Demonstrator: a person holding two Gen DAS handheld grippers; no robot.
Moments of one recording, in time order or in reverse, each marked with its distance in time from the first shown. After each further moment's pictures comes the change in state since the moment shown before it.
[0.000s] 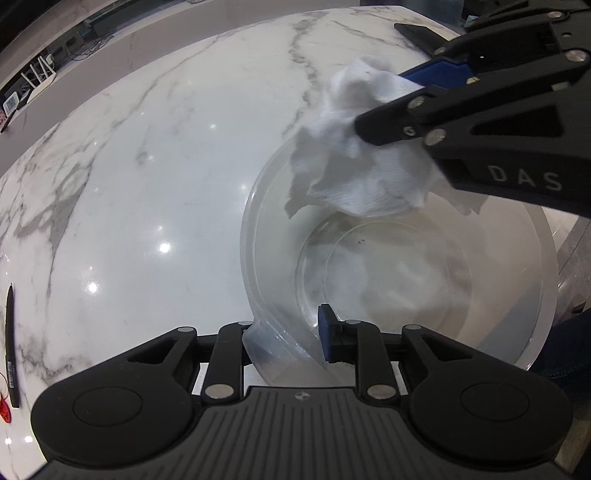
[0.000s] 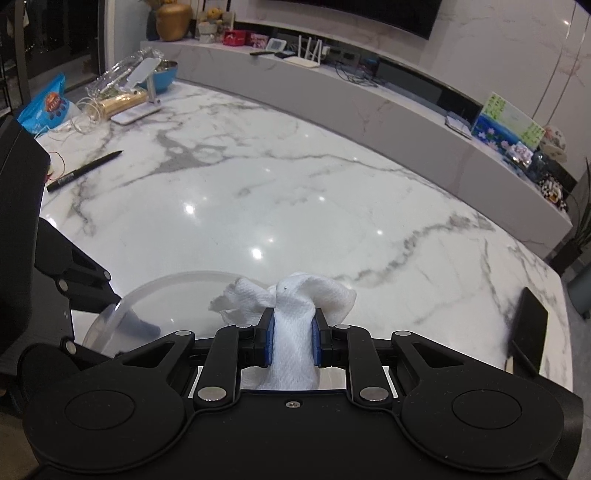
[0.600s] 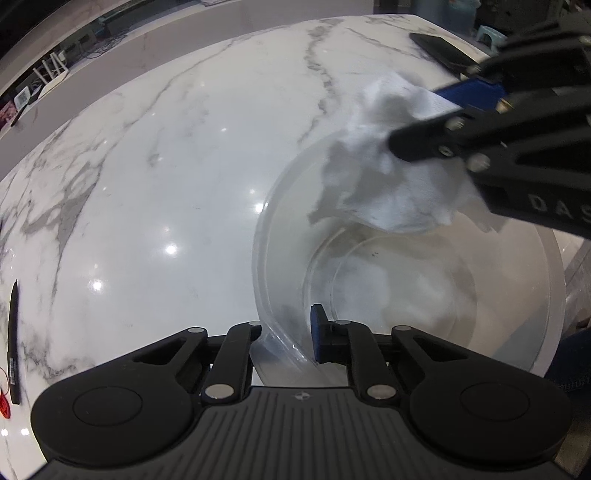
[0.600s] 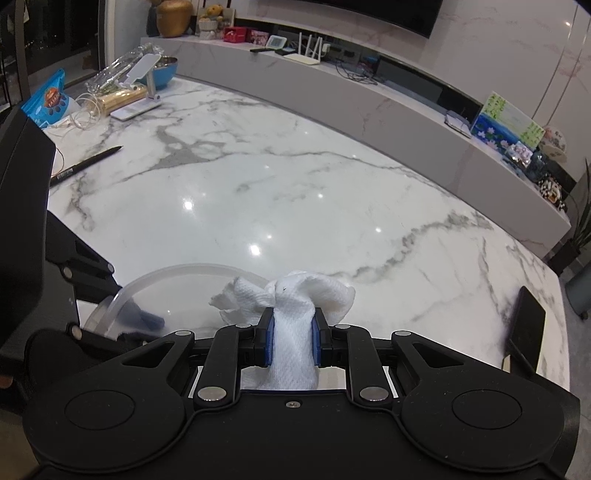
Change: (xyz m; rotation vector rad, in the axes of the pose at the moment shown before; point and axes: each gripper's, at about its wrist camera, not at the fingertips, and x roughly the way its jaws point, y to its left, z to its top) left arm -0.026 -0.035 -0.019 -0.059 -0.036 0.031; right arm -0.003 0.001 -0.003 -0.003 0.029 -0.018
